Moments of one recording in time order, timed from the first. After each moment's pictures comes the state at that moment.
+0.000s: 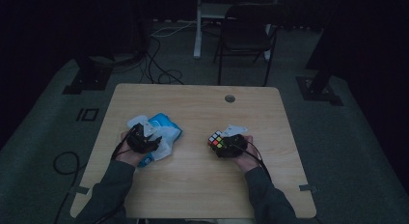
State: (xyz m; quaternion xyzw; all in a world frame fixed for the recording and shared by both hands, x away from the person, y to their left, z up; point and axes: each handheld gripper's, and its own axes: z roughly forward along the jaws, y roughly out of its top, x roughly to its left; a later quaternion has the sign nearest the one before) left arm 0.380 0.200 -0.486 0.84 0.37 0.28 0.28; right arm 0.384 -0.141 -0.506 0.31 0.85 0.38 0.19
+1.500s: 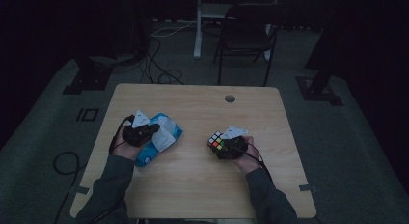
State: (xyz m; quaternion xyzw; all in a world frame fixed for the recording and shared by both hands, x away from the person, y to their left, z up) left arm 0.375 0.207 -0.444 0.82 0.36 0.24 0.39; right arm 0.376 -0.141 -0.502 0.29 0.85 0.39 0.20
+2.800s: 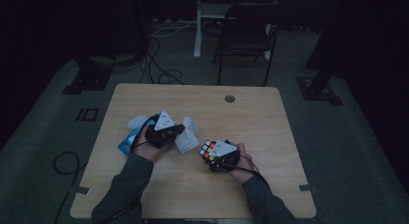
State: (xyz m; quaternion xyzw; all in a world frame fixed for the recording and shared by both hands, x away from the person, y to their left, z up) left arm 0.364 0.137 -0.426 0.83 0.28 0.22 0.43; right arm 0.335 -0.113 -0.504 0.18 0.87 0.37 0.26
